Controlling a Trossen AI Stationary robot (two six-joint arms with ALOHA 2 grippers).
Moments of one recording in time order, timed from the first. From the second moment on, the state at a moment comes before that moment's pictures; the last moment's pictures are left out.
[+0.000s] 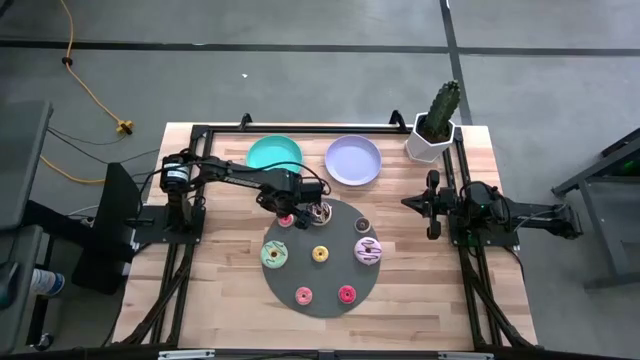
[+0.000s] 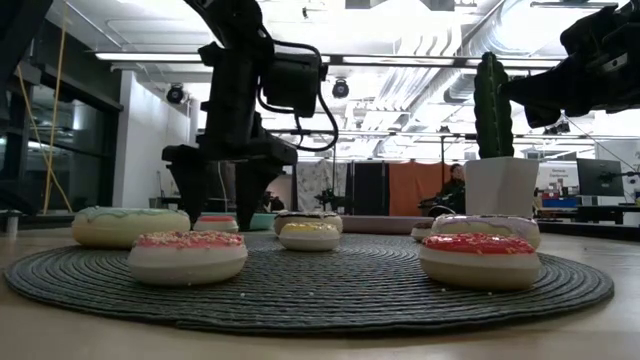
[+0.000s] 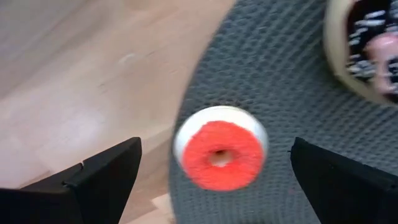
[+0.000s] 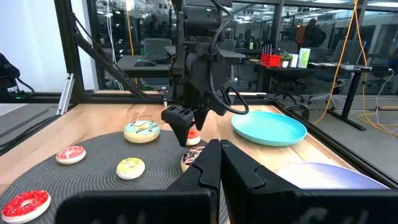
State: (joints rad) left arm 0.10 1.89 1.28 -0.96 0.02 -0.95; right arm -0.09 0.01 0.01 0.02 0.00 -0.03
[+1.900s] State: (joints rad) left arm 0.10 1.88 1.28 -0.87 -0.01 -0.95; right arm -0.09 0.01 0.01 0.03 0.00 -0.03
